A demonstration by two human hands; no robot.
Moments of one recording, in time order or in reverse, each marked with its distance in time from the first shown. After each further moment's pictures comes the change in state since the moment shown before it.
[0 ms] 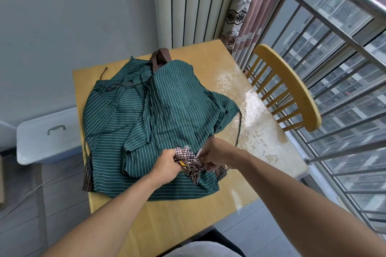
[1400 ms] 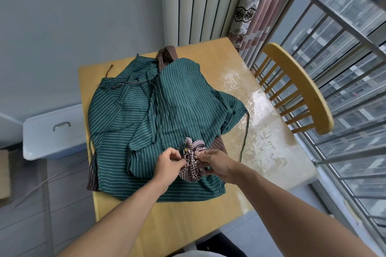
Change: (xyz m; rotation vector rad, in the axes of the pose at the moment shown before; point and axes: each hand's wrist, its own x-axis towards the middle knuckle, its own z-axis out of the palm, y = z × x) left_hand 0.004 -0.013 0.007 -0.239 0.282 -0.154; right_hand 0.024 0.018 0.044 0.797 -0.125 0.000
